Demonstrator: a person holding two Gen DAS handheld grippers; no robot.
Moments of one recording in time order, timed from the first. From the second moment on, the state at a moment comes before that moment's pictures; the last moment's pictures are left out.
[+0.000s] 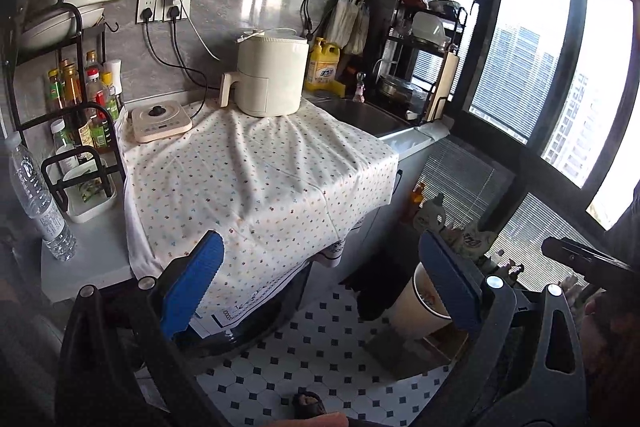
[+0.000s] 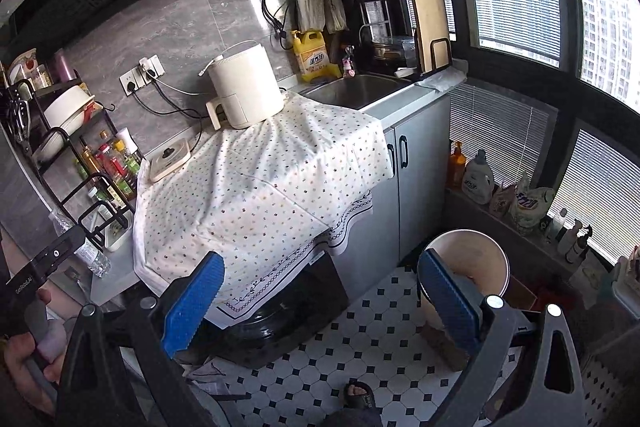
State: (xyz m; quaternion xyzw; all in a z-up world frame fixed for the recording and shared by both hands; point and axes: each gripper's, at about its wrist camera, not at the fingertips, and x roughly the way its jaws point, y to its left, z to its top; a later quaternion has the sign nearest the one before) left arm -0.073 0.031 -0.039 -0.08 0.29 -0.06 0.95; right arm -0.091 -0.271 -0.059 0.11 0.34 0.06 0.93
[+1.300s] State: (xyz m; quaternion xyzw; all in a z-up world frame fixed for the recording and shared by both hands) left arm -0.075 0.035 -0.033 -0.08 0.28 -0.06 0.95; right arm -0.089 -0.263 -0.055 0.10 0.34 0.06 0.93
